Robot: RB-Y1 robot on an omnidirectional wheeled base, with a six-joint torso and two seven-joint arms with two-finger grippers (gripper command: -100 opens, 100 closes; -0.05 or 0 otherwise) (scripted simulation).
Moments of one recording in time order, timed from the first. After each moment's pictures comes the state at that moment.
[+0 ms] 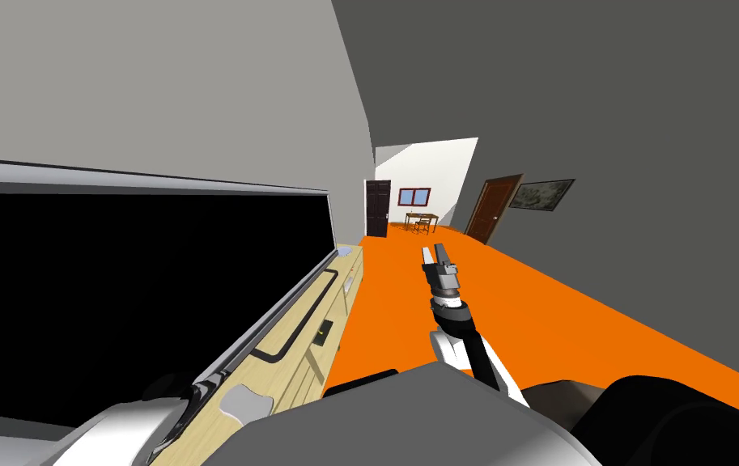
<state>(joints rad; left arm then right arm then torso) 0.26 0.95 -0.16 -1.47 0.58 0.84 -0.23 0.49 -0.04 -0.01 -2.30 0.05 -0.62 0.00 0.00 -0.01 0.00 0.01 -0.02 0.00</state>
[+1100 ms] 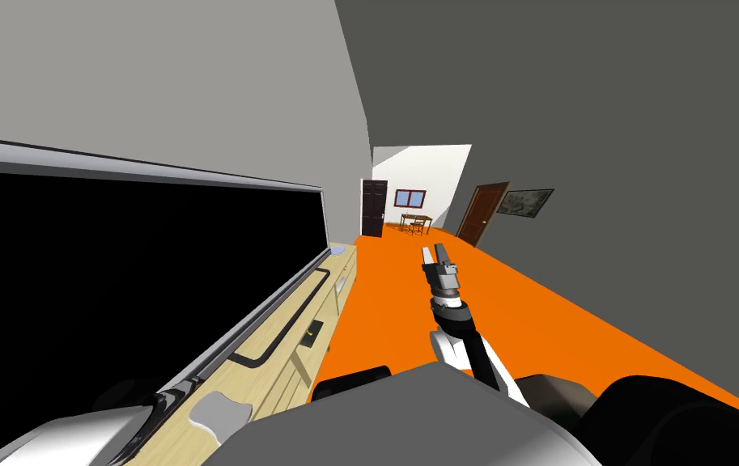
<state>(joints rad) 0.32 1.05 -0.08 -1.47 0.65 0.85 -0.27 0.49 -0.04 -0.01 -2.30 0.05 -0.62 0.00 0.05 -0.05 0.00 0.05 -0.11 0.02</state>
